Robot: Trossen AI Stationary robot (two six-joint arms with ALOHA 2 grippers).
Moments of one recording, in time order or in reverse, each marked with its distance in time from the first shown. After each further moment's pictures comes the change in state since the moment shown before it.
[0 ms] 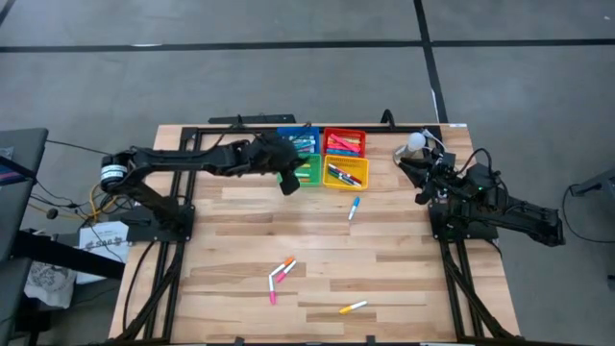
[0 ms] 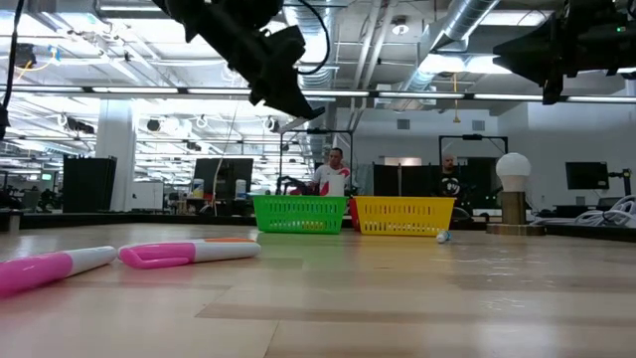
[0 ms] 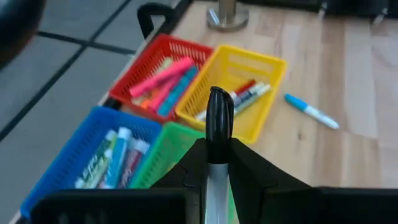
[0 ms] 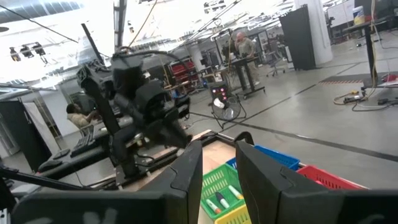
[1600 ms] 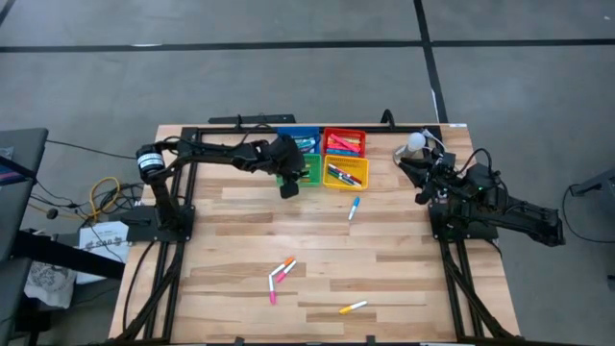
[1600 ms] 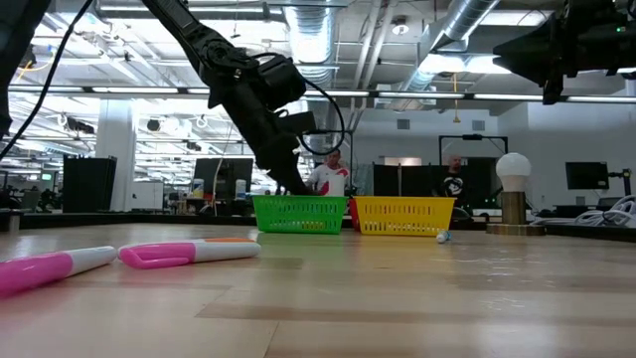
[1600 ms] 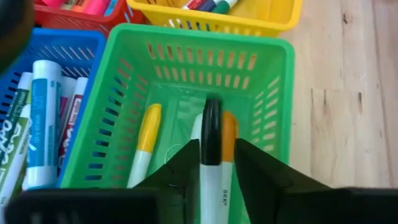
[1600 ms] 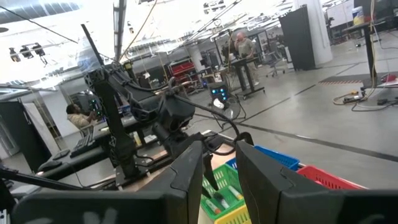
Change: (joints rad) left arm 0.128 0.298 0.005 0.002 0.212 0.240; right arm 0.000 0.000 0.000 0.001 0.003 0.000
